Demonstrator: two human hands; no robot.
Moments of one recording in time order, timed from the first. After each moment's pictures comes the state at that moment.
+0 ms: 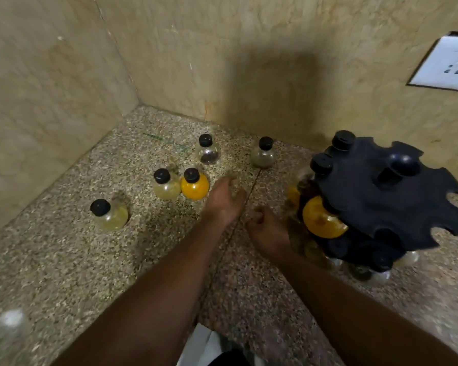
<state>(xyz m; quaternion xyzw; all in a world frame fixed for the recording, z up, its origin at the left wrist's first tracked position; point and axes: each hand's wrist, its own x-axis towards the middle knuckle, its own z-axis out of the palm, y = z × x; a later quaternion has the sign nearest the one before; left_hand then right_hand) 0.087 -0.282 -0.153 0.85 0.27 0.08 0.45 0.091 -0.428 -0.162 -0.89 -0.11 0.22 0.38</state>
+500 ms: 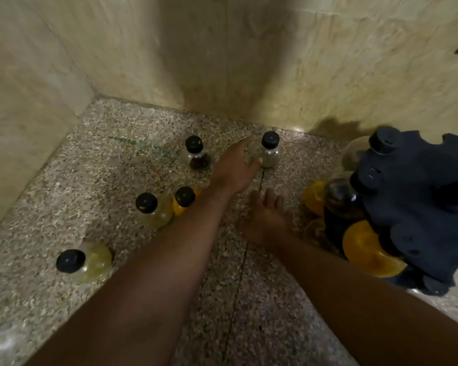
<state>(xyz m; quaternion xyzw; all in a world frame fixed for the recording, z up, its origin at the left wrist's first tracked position) 0.218 -0.216 -0.168 0.90 0.12 0.01 0.41 0.167 -0.349 -0.195 -0.94 -0.12 0.29 0.10</state>
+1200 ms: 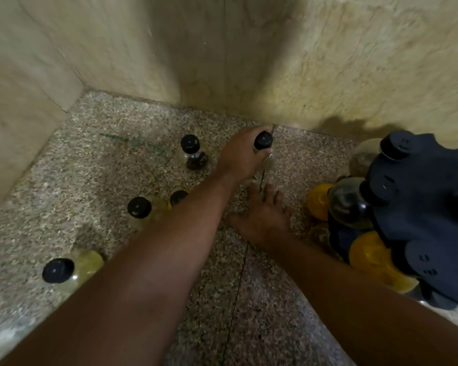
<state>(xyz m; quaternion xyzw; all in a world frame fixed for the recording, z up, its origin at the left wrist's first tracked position) 0.260 -0.218 -0.164 0.91 0.04 0.07 0.40 0.182 -0.340 -0.200 -0.95 -0.11 0.28 0.12</state>
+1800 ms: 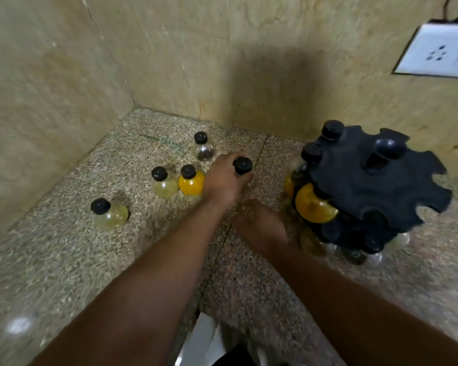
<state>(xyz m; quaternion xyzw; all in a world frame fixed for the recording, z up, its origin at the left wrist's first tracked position) 0.102 -0.287 -0.105 0.91 0.18 0.16 0.33 0.071 -0.427 -0.130 -0.91 -0.17 0.18 0.32</state>
